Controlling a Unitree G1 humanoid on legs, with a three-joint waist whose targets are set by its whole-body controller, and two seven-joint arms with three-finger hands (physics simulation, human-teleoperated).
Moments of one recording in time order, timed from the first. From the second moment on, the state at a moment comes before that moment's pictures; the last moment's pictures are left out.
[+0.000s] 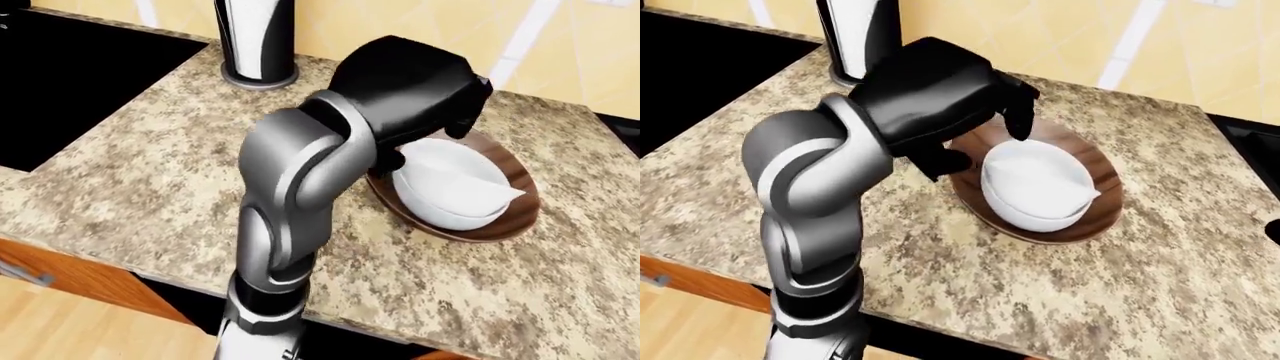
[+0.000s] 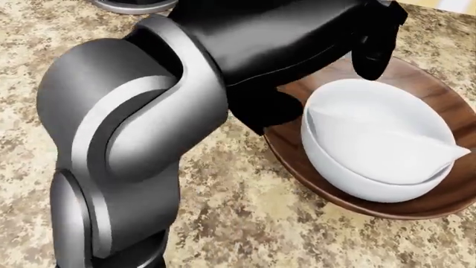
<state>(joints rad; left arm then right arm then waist) -0.99 -0.18 -0.13 -0.33 1.15 -0.04 -1.06 0.08 -0.74 -1.30 -0.88 1.52 0.88 -0.60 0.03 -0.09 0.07</state>
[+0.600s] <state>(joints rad) -0.81 0.55 0.23 -0.19 0.85 0.34 -0.73 0.35 -0.73 -1.85 -0.65 1.60 0.95 -0.31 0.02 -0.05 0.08</state>
